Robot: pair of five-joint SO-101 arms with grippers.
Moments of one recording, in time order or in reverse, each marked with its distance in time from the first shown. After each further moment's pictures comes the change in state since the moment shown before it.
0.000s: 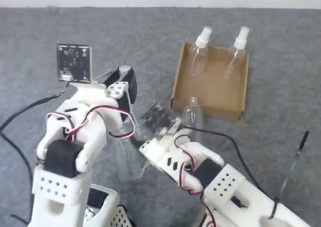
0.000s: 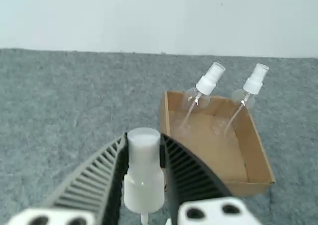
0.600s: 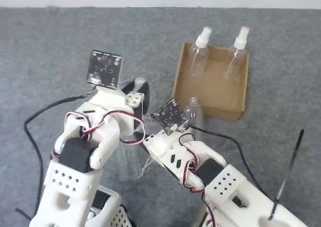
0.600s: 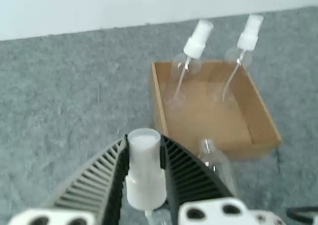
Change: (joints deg) left arm 5.0 0.0 8.8 -2.6 -4.8; right arm 2.7 0.0 4.5 -9.2 -3.3
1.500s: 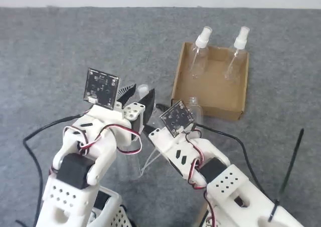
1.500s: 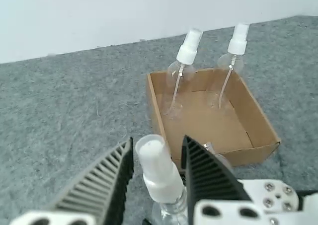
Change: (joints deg) left arm 0.7 -10.7 9.5 -4.4 -2.5; right arm 4.5 0.0 3.7 -10.0 7.3
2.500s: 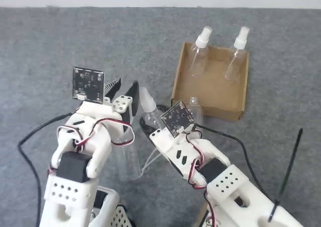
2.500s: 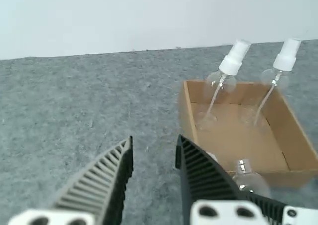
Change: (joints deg) left arm -7.5 -0.1 5.1 -5.8 -0.3; right arm 0.4 0.0 0.7 -0.1 0.0
